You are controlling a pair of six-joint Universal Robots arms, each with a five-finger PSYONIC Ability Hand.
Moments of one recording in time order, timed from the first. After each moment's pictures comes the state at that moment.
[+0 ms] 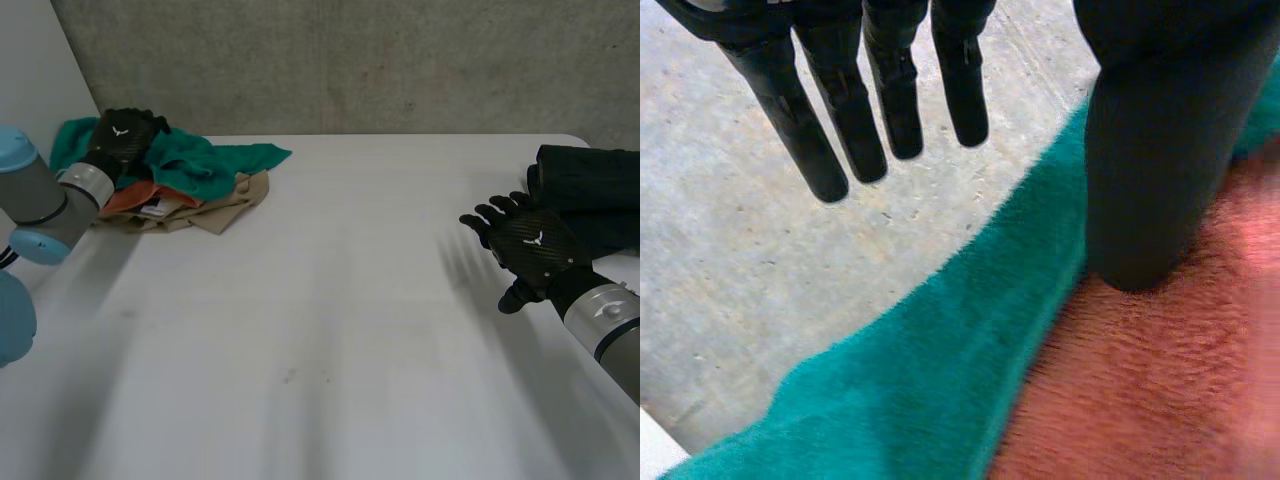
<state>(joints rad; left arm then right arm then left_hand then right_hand) 4.68 -2.76 -0.40 3.25 -1.11 3.45 1.63 -1.33 1.95 -0.45 1.06 2.56 0.53 0.57 0.57 0.57 0.40 0.23 0.21 0.21 0.21 0.05</state>
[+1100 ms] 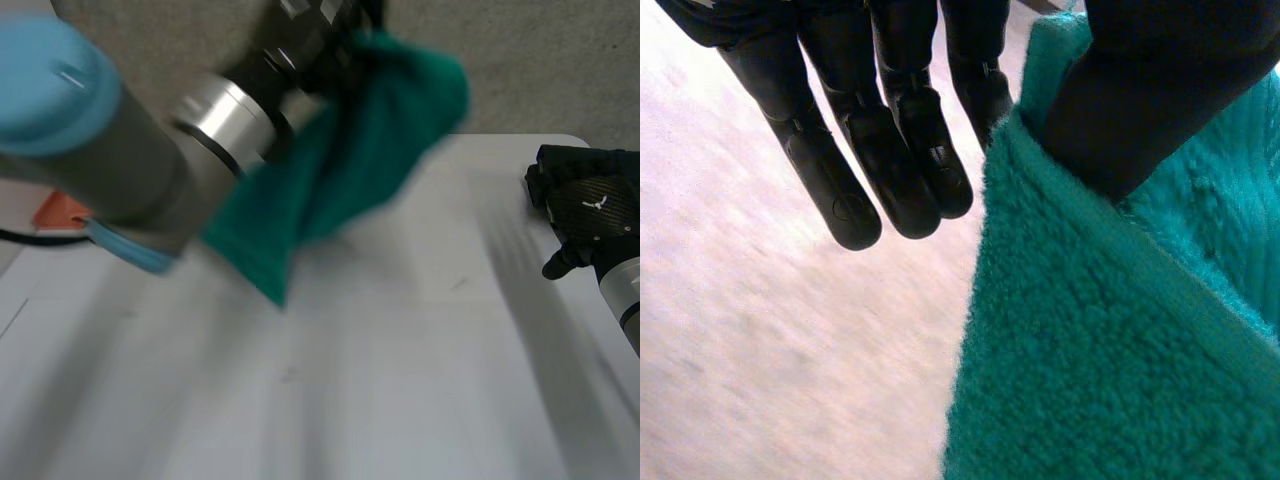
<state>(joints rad) 4.11 -2.03 -1.04 3.52 -1.23 2.98 1.62 -1.41 1.91 -0.45 1.32 2.64 1.15 1.20 1.19 1.20 0.96 0.23 0.21 0.21 0.21 0.05</state>
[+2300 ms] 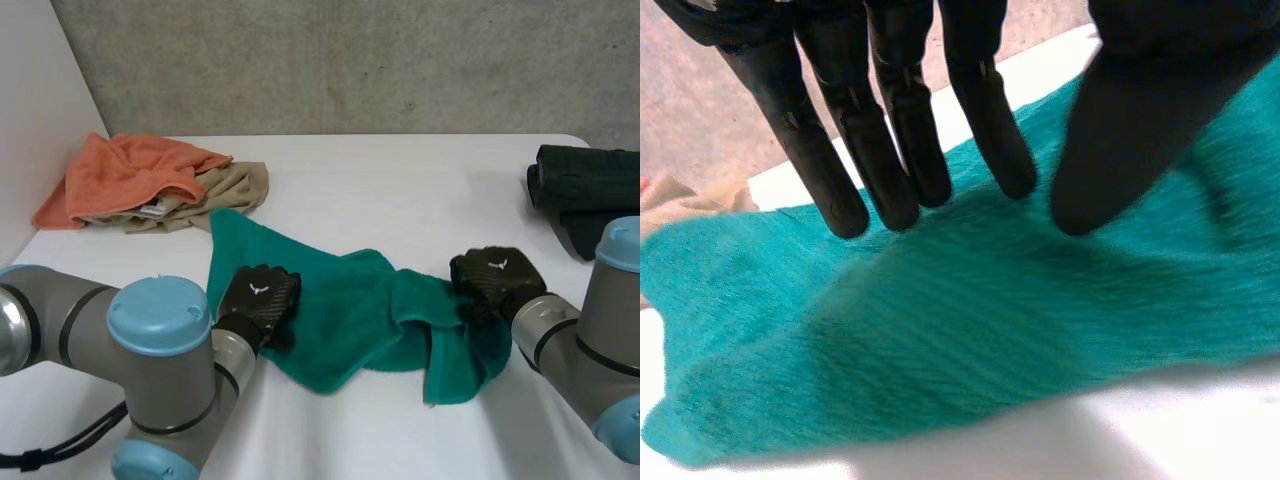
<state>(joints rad) 4.05 -2.11 -1.67 3.47 -1.67 3.25 1.89 -1.21 1.76 -0.15 1.43 2.86 0.84 0.81 0.81 0.80 0.62 1.13 1.18 1.18 1.19 0.98</state>
